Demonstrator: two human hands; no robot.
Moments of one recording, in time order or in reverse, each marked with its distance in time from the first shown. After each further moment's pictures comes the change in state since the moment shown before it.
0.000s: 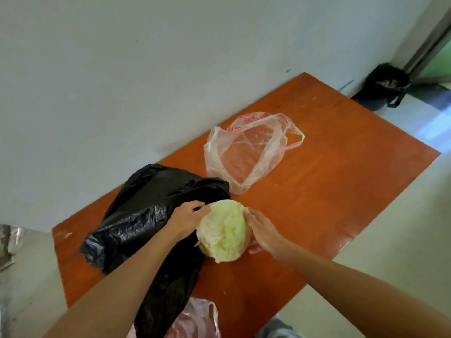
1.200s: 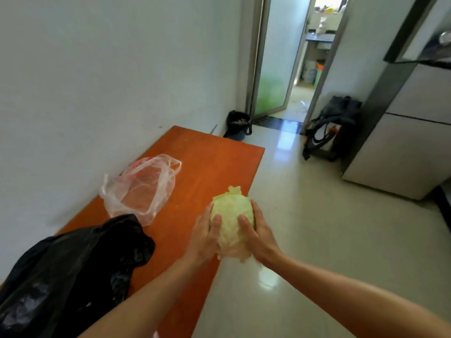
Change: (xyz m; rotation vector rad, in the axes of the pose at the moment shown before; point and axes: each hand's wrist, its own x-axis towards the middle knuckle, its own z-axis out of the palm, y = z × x) left_hand -0.173 0.117 0.167 -0.069 -0.180 0.744; right_hand -0.235 0.089 -0.078 0.169 0.753 -0.506
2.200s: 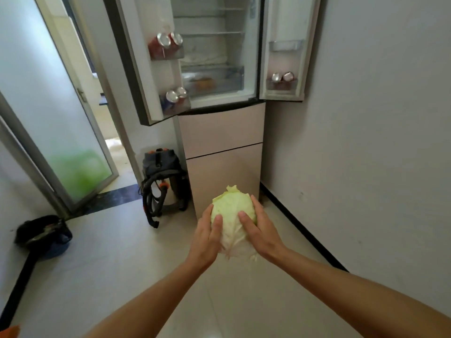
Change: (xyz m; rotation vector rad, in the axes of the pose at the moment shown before) left_hand 0.229 0.394 0.595 -0.135 -0.630 0.521; right_hand 0.104 0.118 -0.664 -0.142 0.812 0.055
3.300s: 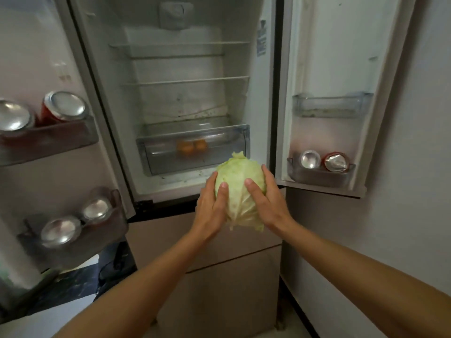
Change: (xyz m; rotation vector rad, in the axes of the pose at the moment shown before) left_hand 0.754 0.095 0.095 0.037 0.213 0.245; right_hand 0.757 -0.001 -0.145 0.084 0.130 -0.217
